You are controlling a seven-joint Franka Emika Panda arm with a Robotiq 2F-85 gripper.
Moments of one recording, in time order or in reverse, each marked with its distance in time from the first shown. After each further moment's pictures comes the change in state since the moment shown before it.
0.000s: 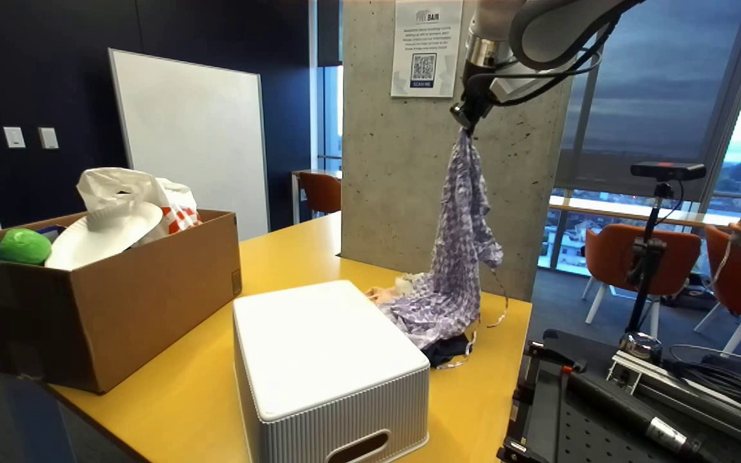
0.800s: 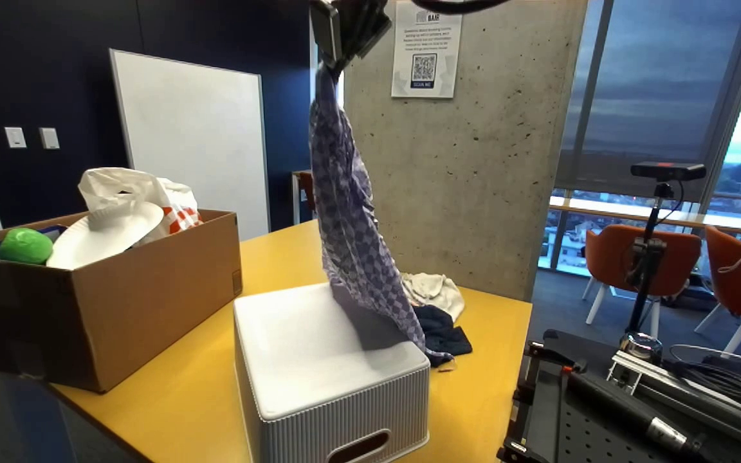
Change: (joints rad) arm 0.319 -0.055 0.321 0.059 0.264 0.011 0.017
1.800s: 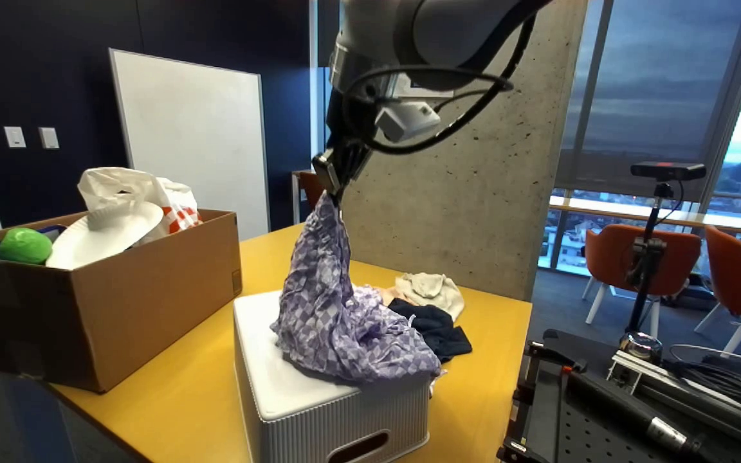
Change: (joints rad) arm -0.060 0.347 -0.102 0.070 0.114 0.069 -0.186
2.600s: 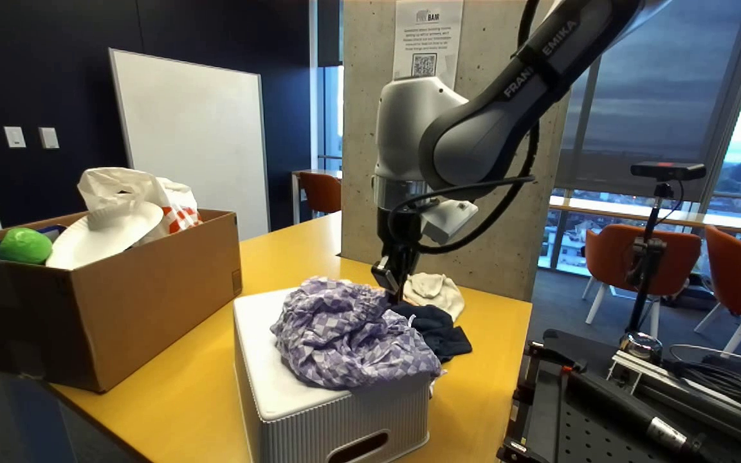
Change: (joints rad) arm -0.018 0.095 -0.052 -0.208 0.110 0.033 -0.038
